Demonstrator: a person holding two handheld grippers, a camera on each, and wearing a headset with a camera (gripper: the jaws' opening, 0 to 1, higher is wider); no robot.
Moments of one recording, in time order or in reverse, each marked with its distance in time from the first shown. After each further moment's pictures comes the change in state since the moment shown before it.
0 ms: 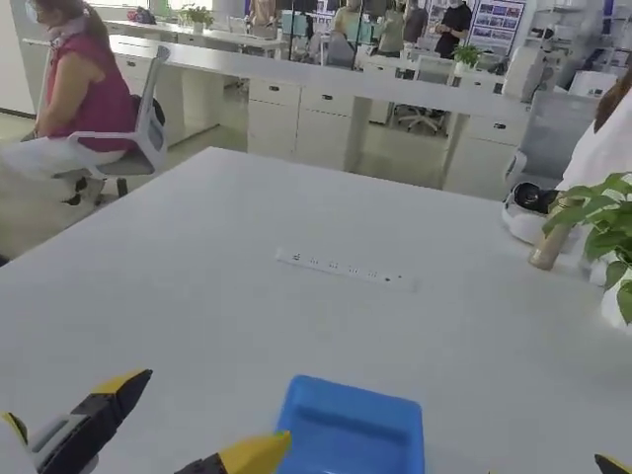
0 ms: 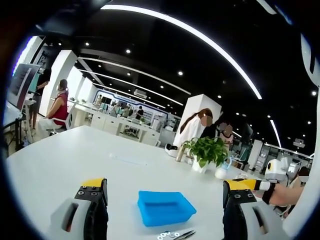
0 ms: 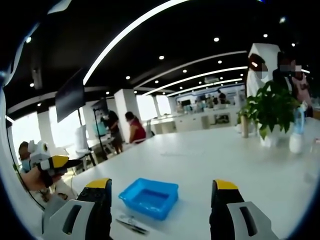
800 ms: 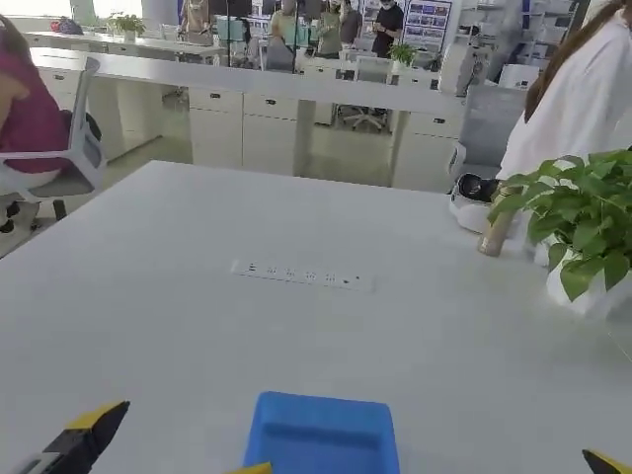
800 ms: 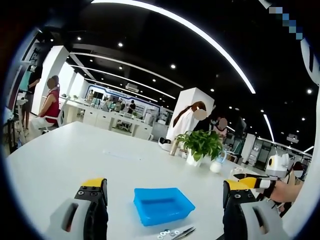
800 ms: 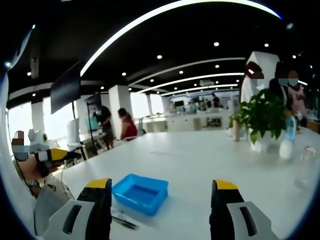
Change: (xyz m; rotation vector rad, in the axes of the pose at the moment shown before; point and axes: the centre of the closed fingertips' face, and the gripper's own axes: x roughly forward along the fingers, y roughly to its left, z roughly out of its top) left arm 0.014 -0.005 -0.007 0.015 0.056 -0.066; right arm -0.008 -0.008 -0.006 -0.066 0.012 -0.081
